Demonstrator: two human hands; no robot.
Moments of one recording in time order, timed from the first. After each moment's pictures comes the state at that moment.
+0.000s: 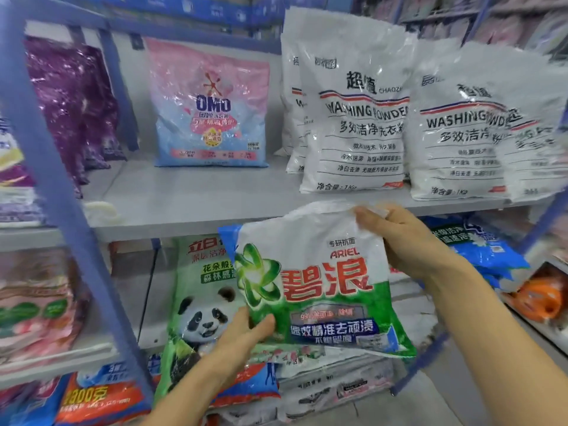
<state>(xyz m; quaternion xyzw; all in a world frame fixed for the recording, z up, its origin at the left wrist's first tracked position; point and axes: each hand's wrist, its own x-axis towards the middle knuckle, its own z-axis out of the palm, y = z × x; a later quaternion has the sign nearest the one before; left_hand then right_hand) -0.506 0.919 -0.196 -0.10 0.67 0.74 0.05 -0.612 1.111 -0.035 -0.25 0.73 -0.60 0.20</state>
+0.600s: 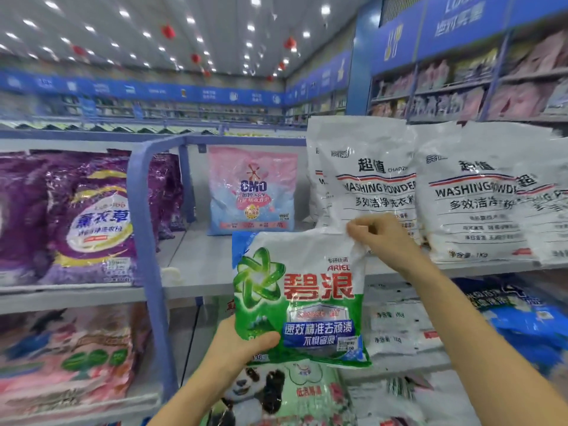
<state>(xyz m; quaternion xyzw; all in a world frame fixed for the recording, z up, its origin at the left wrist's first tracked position) -0.482 0.884 -0.110 -0.08 0.71 0.69 -0.15 -0.648 1.080 0.020 -0.32 0.83 -0.46 -0.06</state>
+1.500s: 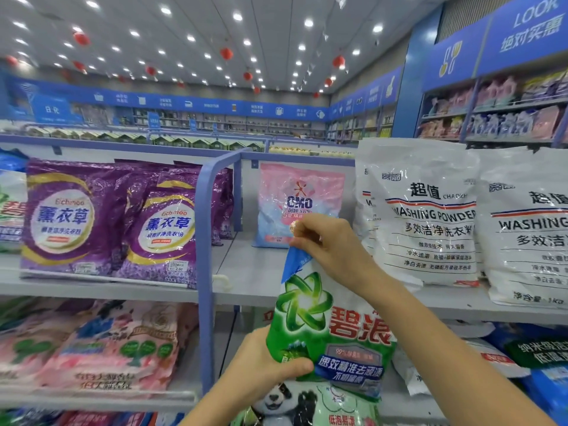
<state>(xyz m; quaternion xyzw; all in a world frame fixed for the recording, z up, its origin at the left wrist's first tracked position) -0.463 0.861 -0.101 -0.02 0.79 0.59 -0.17 -0.589 0.960 0.042 -0.60 0.68 -0.38 -0.18</state>
